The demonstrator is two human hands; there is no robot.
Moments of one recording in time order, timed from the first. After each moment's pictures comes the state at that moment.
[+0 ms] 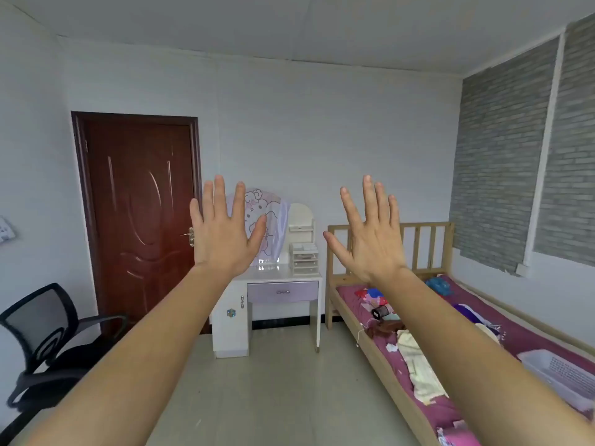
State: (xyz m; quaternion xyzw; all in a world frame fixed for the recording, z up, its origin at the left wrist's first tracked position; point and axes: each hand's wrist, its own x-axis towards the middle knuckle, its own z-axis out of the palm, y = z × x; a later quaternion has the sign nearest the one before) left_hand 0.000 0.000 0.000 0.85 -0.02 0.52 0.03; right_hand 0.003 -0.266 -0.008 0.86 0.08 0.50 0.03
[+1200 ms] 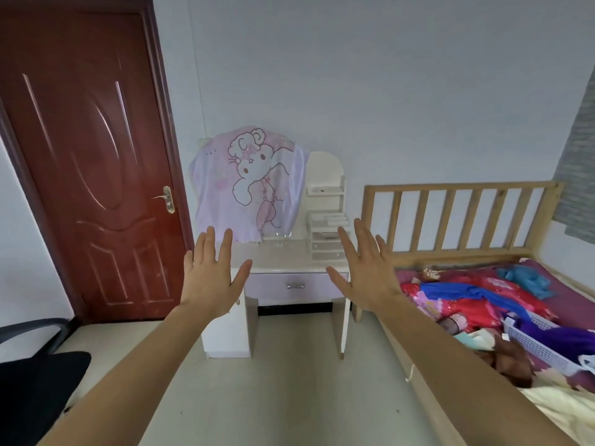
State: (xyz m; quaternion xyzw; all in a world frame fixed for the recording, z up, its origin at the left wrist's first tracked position) left_hand 0.717 0.039 -0.200 0.95 0.01 0.30 0.05; right_hand 0.762 -0.266 -0.200 0.95 0.14 0.28 0.03
